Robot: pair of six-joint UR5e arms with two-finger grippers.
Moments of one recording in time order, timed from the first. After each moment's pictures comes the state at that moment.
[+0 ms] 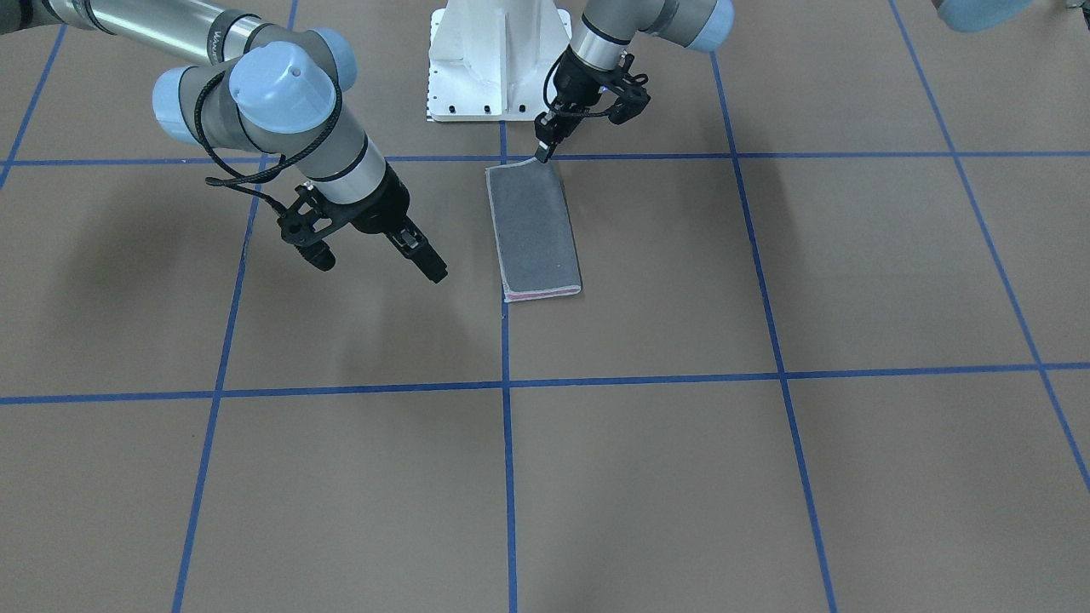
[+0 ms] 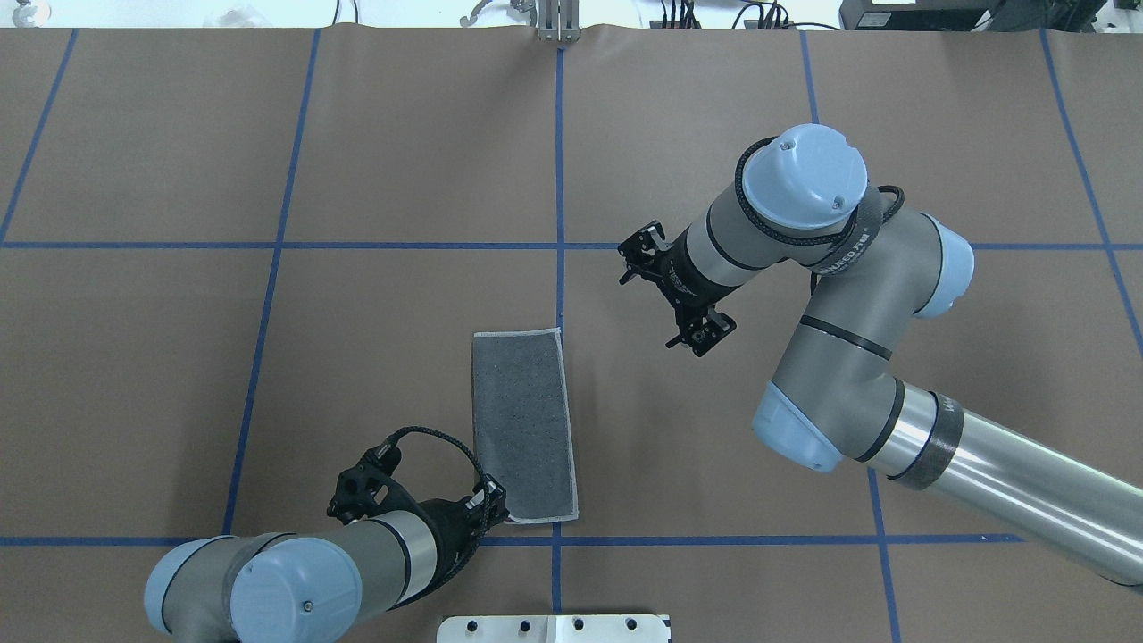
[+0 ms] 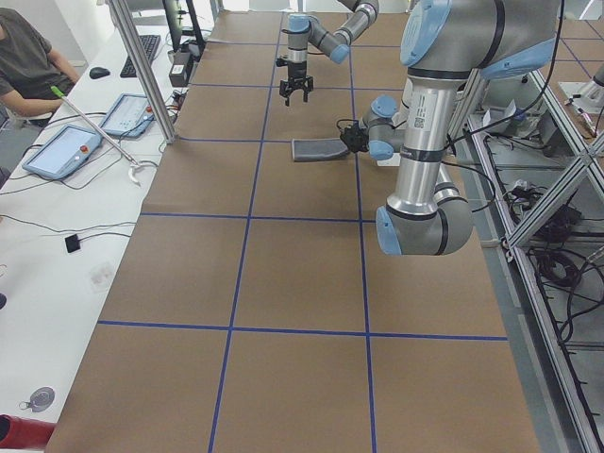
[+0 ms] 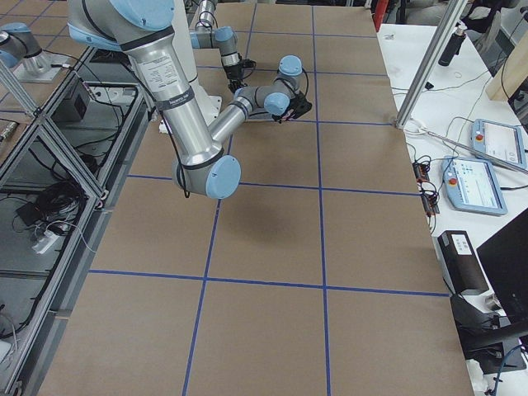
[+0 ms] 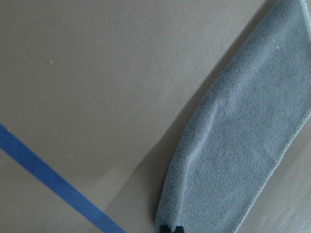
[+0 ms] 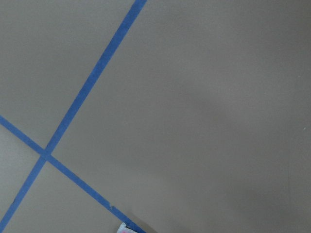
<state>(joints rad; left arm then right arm) -0.10 -1.91 -1.89 -2.12 -1.40 -2.29 0.63 -1.03 1.70 -1.28 2.07 2.14</state>
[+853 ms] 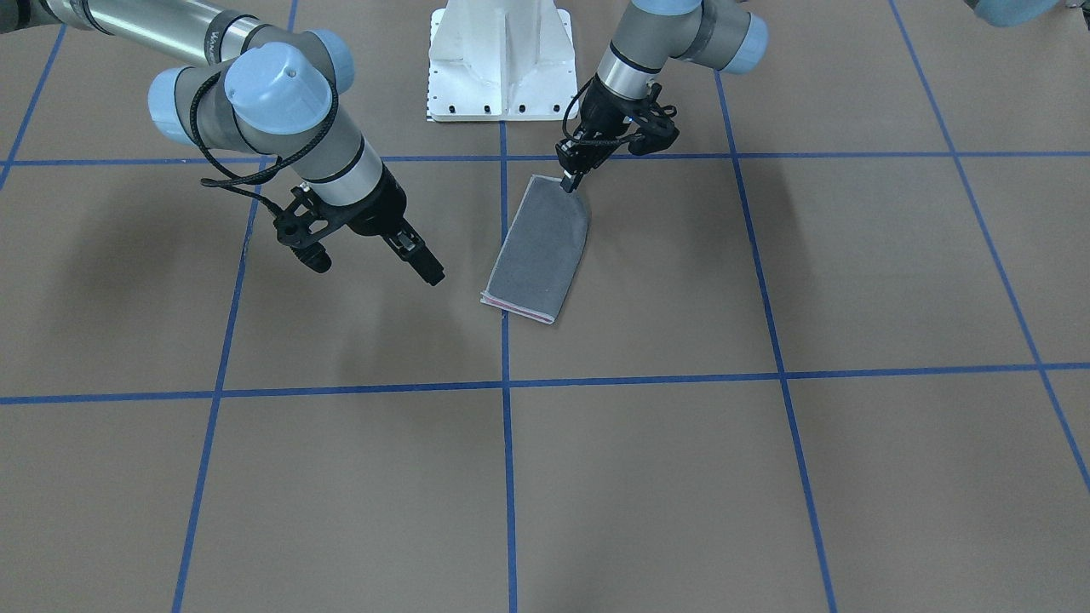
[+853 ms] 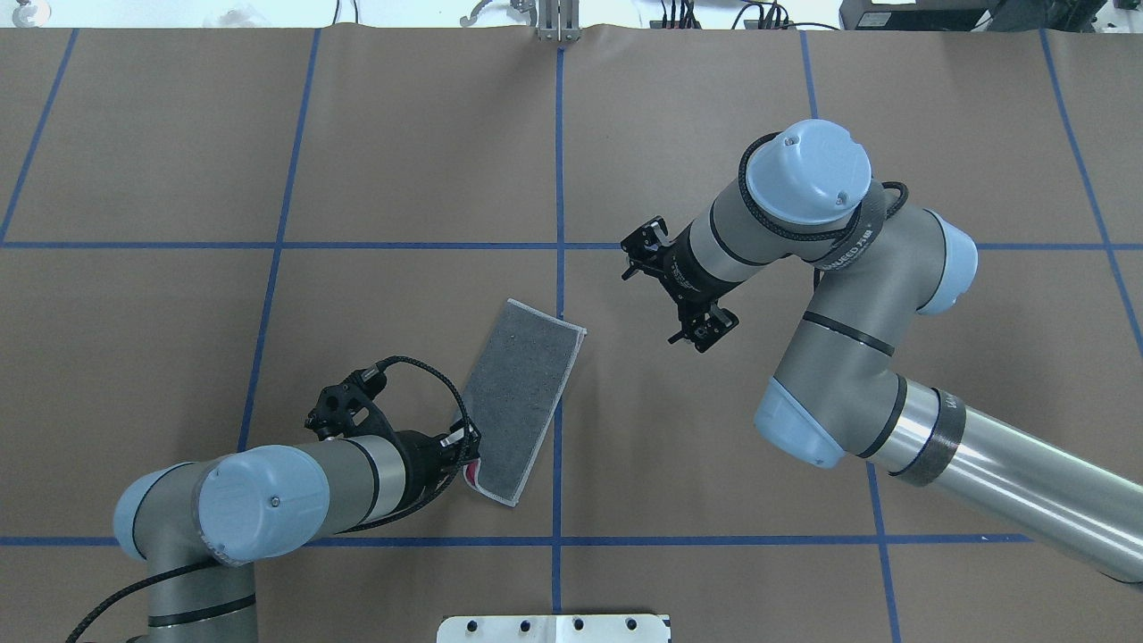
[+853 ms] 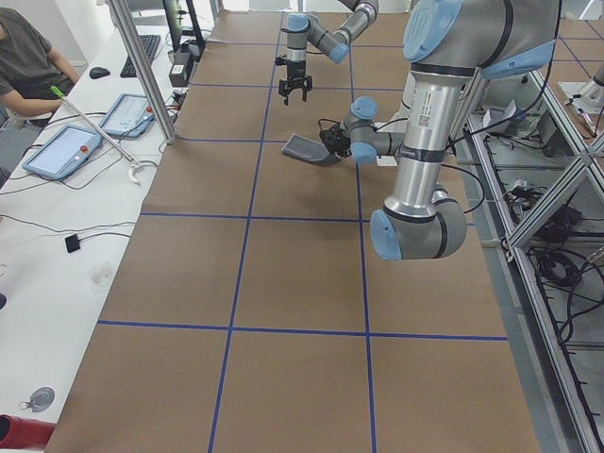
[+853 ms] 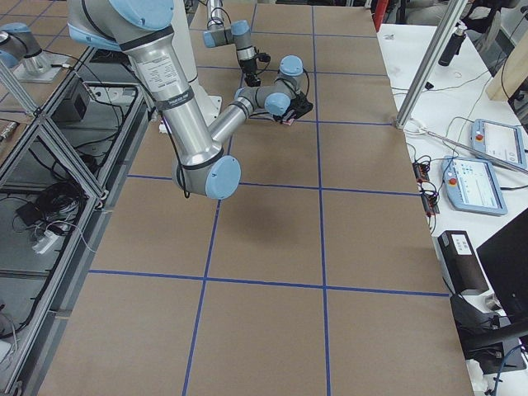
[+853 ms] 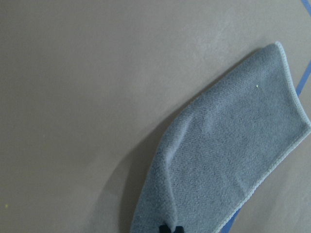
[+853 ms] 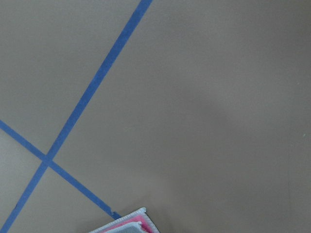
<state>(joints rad) -0.24 -1.89 -1.88 -2.11 -1.51 -2.04 0.64 -1.03 1.70 -1.28 2.07 2.14</state>
